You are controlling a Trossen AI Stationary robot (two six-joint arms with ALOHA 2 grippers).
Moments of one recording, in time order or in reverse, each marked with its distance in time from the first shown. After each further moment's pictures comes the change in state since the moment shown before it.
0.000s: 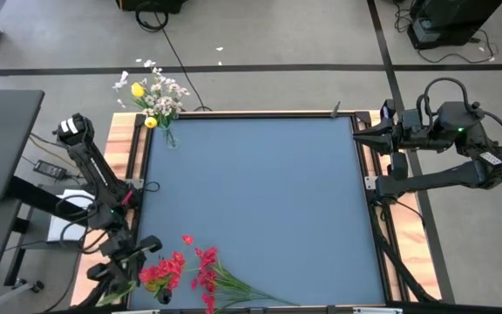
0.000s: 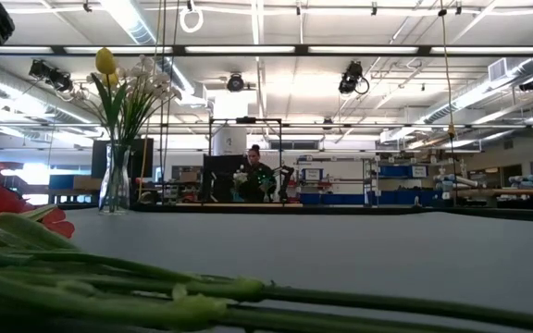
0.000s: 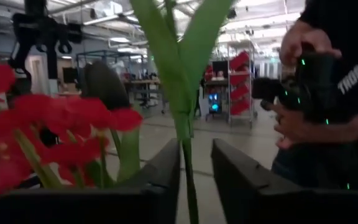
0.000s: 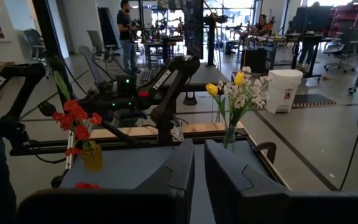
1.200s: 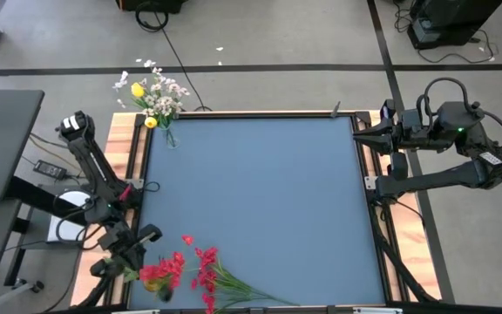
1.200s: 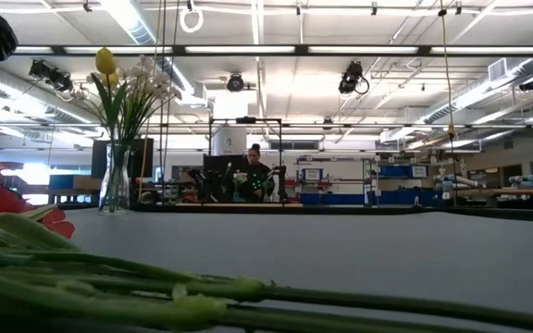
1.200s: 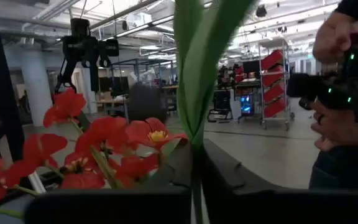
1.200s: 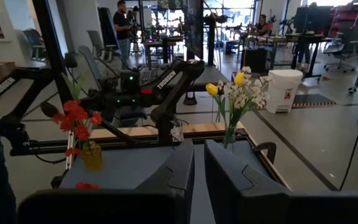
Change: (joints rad) left arm 0.000 -0.115 0.000 -0.087 -0.128 0.088; right arm 0.000 0.000 0.000 0.000 0.000 0.000
